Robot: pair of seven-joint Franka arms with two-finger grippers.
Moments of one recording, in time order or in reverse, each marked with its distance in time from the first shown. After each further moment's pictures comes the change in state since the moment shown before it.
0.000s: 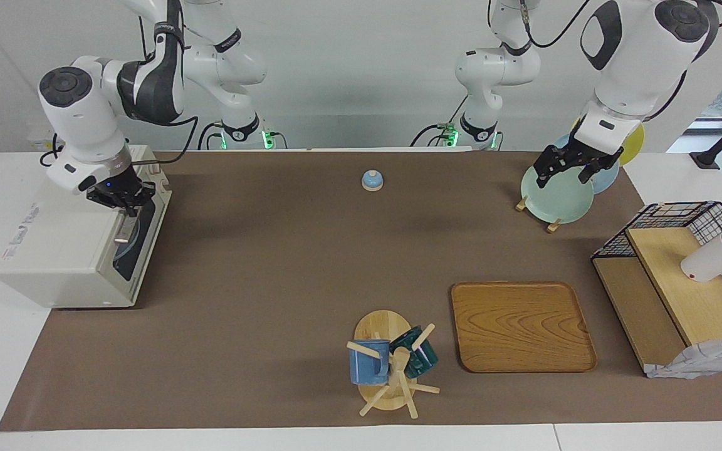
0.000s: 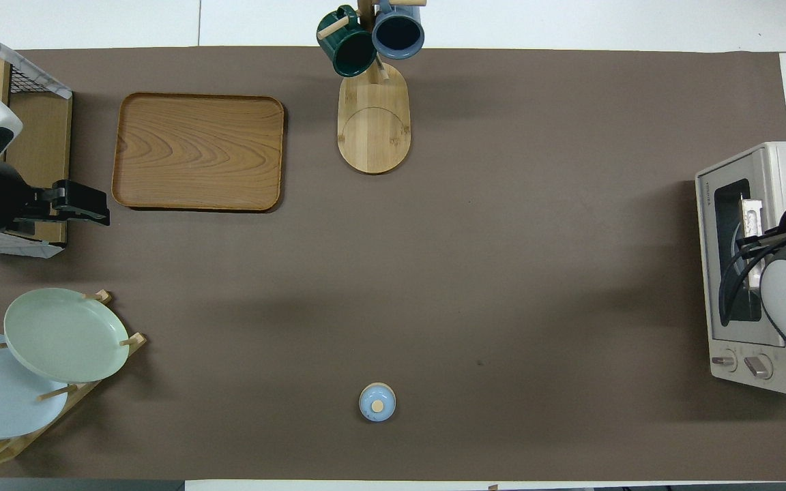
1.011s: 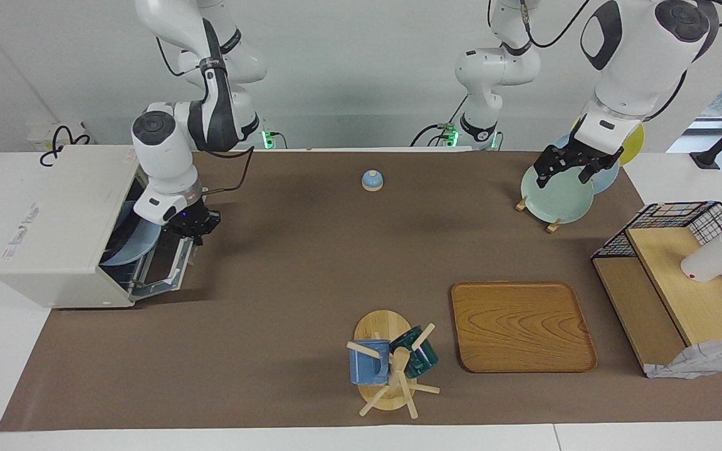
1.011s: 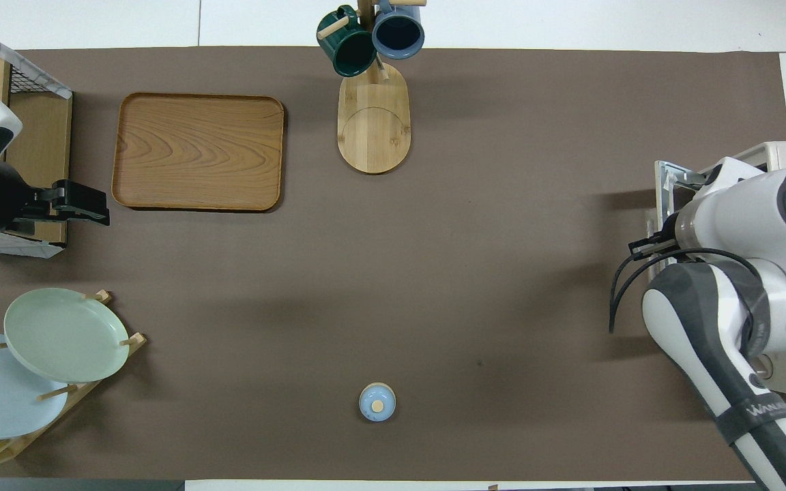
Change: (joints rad) left arm 0.000 0.000 0.000 0.000 0.000 0.000 0.000; right arm 0.160 0.094 0.023 -0.194 0.084 0.358 0.116
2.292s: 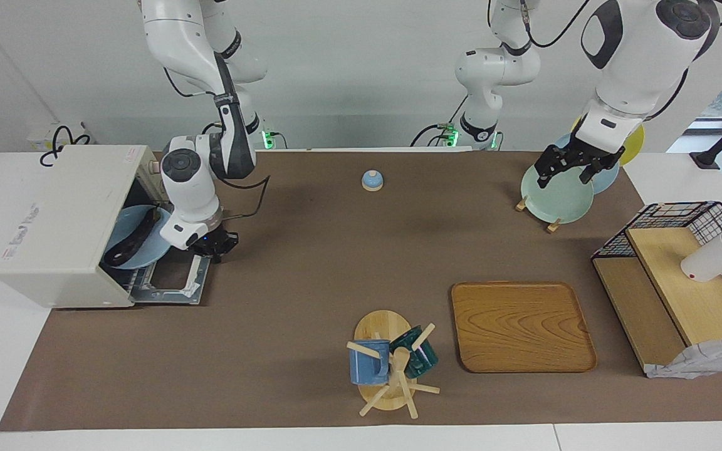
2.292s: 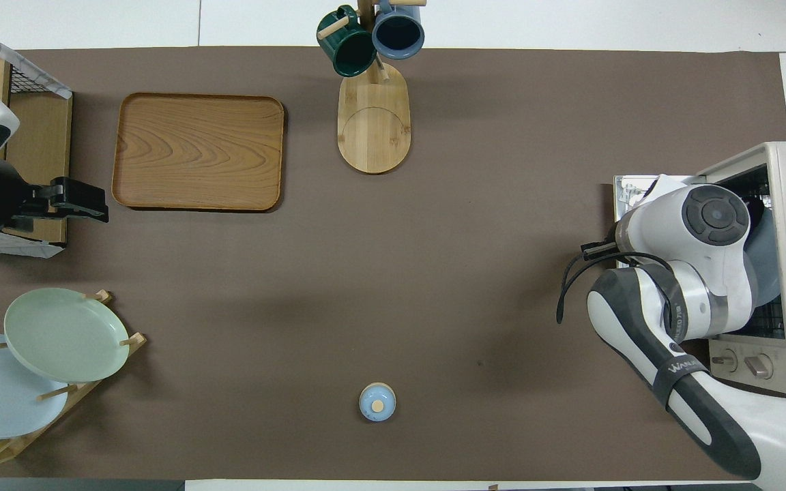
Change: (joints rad) left arm 0.000 0.000 0.000 0.005 0.000 0.012 0.000; right arm 0.023 0.127 0.027 -0.004 0.020 0.090 0.113
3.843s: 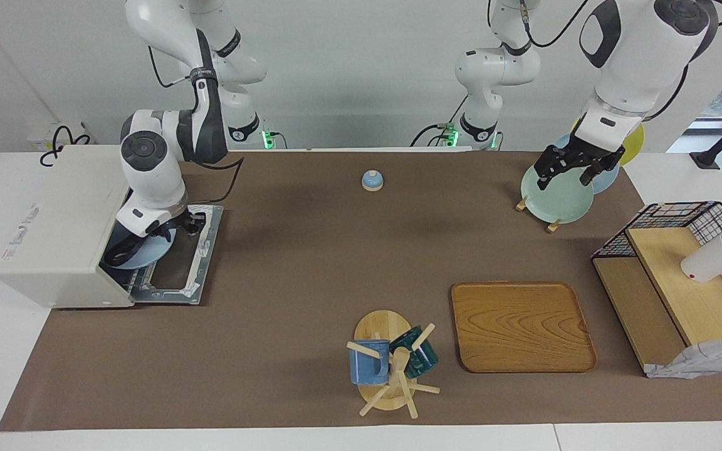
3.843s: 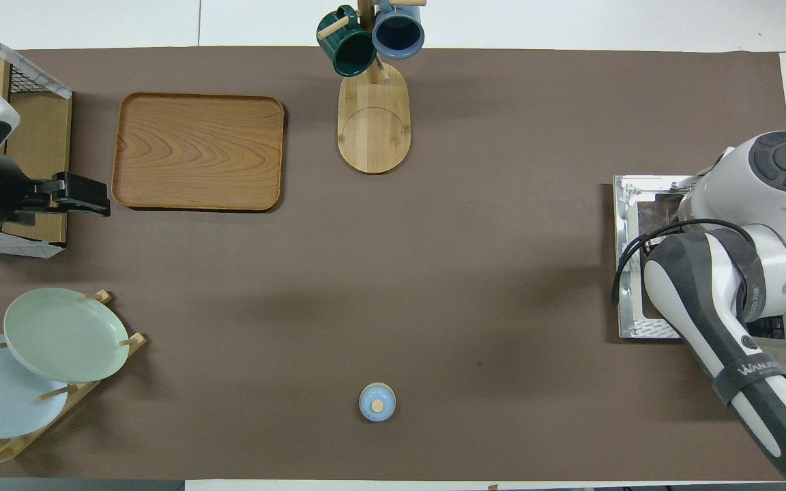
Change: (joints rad) left arm 0.000 0.000 -0.006 0.001 0.000 0.023 0.000; right arm -0.108 -0.066 0.010 0.161 -0.141 -0.370 -0.032
